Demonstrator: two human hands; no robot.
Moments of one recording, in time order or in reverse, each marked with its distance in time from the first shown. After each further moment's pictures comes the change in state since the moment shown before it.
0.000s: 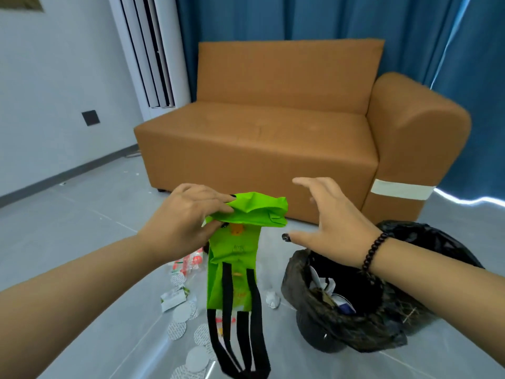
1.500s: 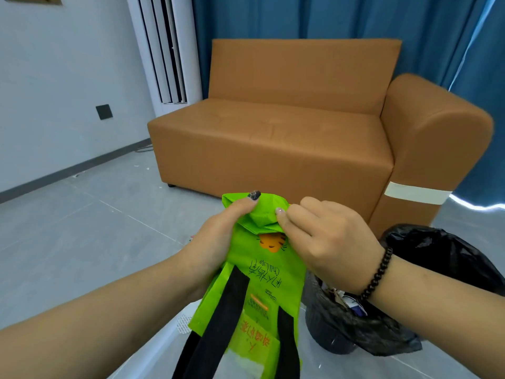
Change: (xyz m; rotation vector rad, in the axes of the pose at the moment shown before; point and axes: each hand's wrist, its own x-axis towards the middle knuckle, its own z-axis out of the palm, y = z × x) left_hand 0.008 0.068 -0.012 -1.367 -0.052 -1.116; right_hand -0.005 -0.046 0.024 -0.665 0.479 -0.751
